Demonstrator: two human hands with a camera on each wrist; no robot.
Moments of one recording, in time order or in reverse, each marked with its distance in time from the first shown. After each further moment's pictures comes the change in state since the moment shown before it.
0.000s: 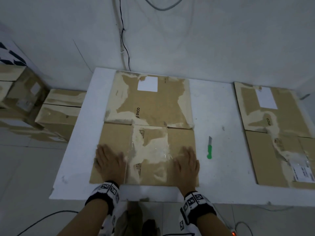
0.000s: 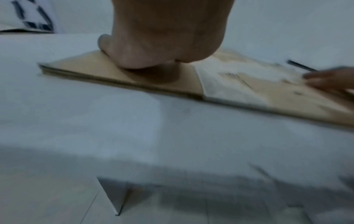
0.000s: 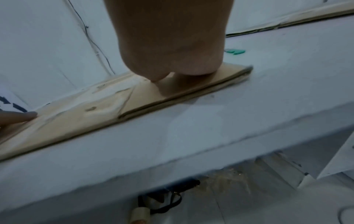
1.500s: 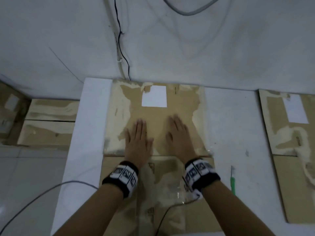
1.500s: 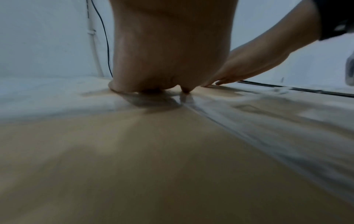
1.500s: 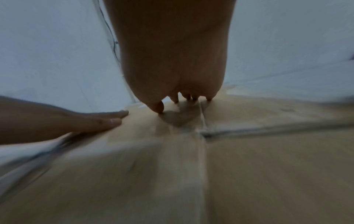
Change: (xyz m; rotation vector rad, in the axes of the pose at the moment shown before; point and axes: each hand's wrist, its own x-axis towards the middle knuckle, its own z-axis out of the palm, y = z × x) left_hand 0.183 0.113 0.037 0.158 -0.290 0.576; right_hand 0.231 -0.114 0.041 -0.149 -0.318 -0.295
